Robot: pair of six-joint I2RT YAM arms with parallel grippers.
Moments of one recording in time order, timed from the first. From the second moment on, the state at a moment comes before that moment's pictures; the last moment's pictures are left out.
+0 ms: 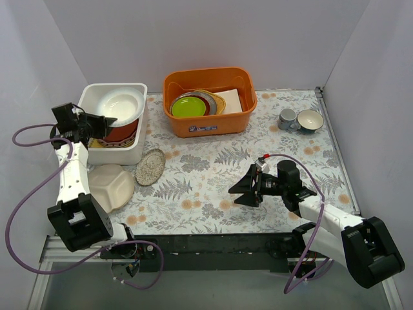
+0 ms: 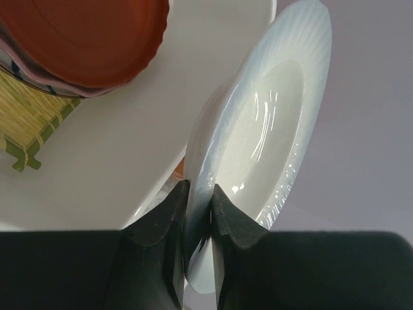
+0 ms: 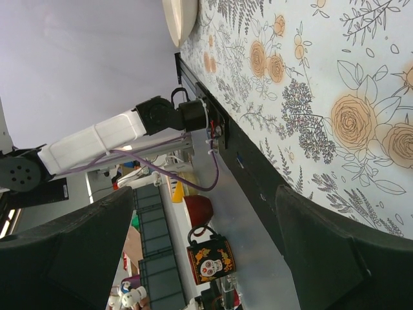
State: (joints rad) left arm 0.38 1.35 1.21 -0.48 0.44 -1.13; right arm 0.43 1.04 0.26 0.30 -0.91 1.17
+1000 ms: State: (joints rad) left arm 0.38 1.58 1.32 -0.53 0.18 -1.17; right arm 0.41 1.03 0.25 0.28 -0.91 1.16
